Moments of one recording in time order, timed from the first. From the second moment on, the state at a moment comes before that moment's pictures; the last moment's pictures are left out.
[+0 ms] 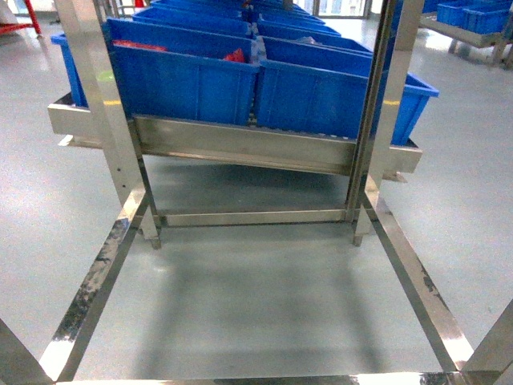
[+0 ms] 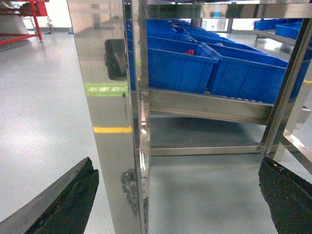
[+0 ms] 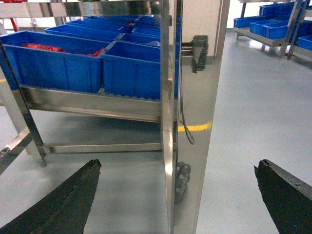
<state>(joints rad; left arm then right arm) 0.00 0.01 0.01 -0.01 0.00 0.00 0.00 0.00 0.01 -0.01 0.00 0.00</state>
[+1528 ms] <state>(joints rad) 0.00 0.01 0.01 -0.01 0.00 0.00 0.00 0.00 0.01 0.00 0.00 0.00</state>
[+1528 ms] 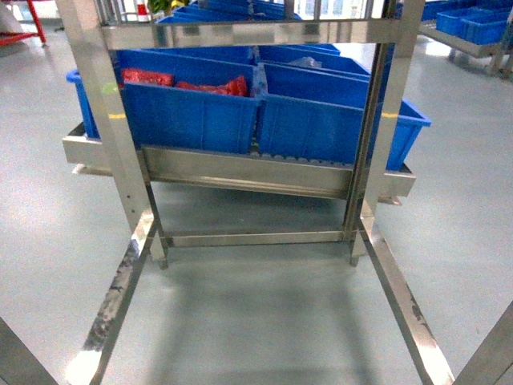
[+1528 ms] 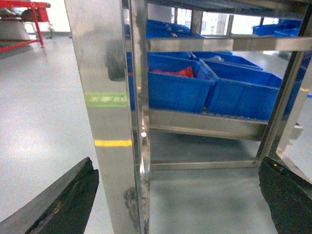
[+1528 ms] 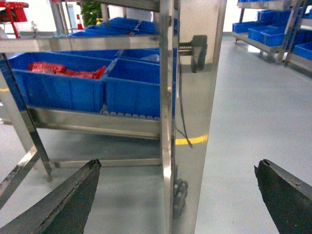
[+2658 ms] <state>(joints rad) 0.00 0.01 0.01 0.00 0.00 0.00 0.00 0.00 0.01 0.00 0.00 0.00</state>
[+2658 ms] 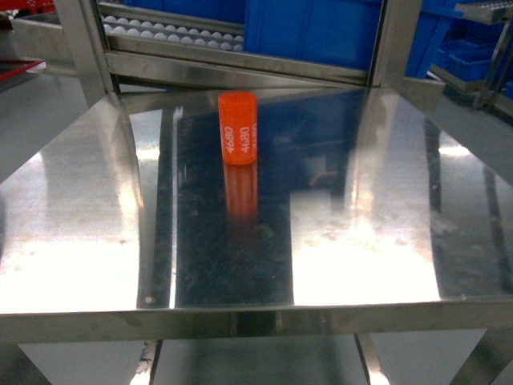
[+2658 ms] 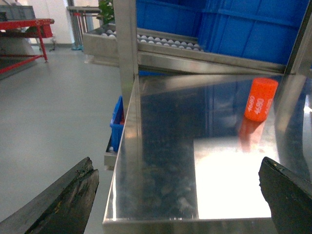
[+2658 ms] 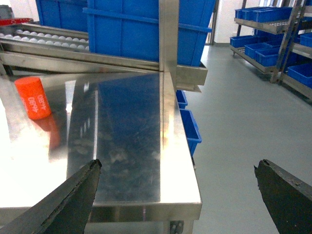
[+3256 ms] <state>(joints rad) 0.00 0.01 0.01 0.00 0.00 0.00 0.00 0.00 0.01 -0.01 0.00 0.00</state>
